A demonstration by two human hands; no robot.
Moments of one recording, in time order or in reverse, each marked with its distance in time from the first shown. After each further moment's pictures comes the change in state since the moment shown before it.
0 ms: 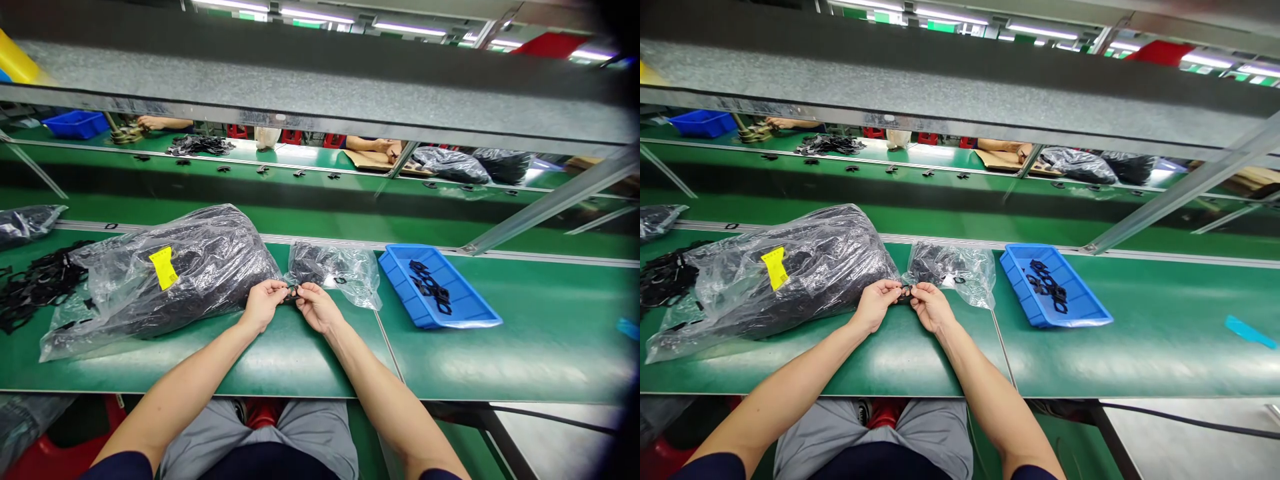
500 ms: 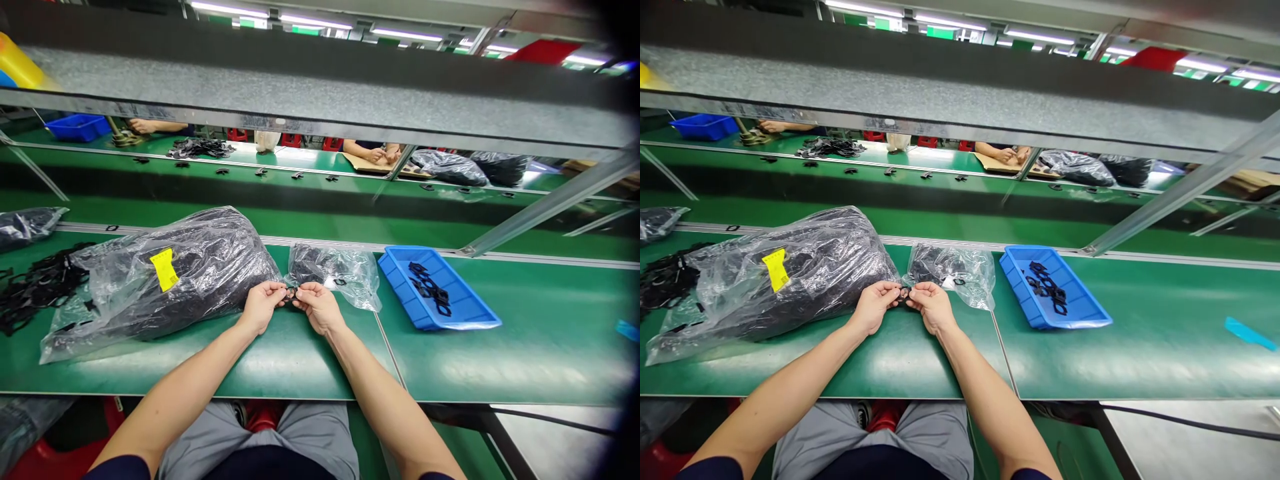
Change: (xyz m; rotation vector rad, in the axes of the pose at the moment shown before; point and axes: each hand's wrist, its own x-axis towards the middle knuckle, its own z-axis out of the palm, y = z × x) left_hand -0.004 0.008 -0.001 -0.094 -0.034 -0.067; right_hand -0.005 -0.001 0.001 -0.064 -0.010 -0.101
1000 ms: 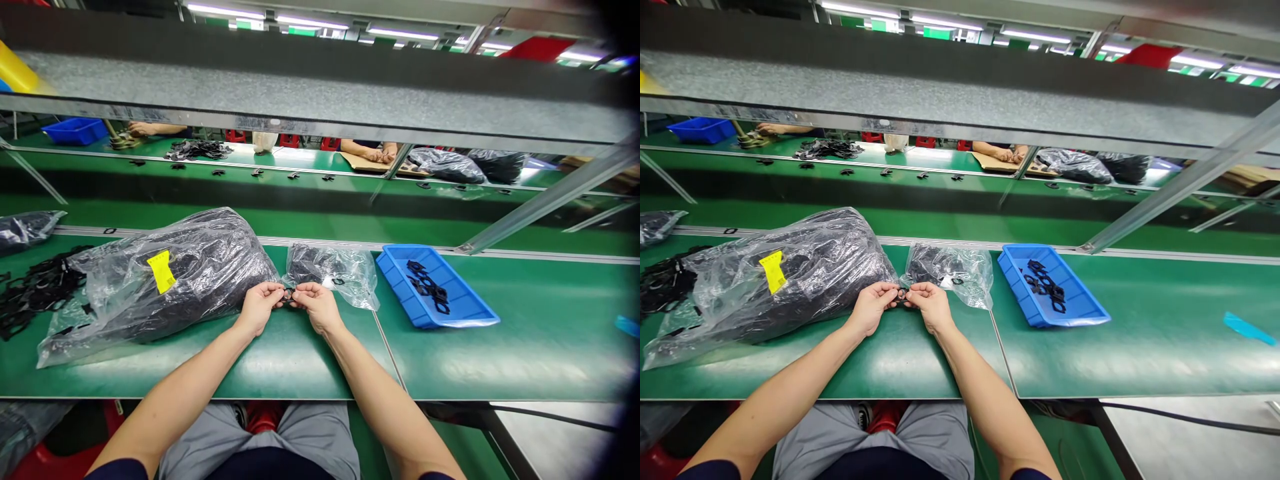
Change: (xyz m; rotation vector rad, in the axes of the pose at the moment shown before) left_hand 0.002 -0.005 -0.003 0.013 -0.002 0.002; right_hand -0.001 0.000 -0.001 -0.161 0.007 -0.052
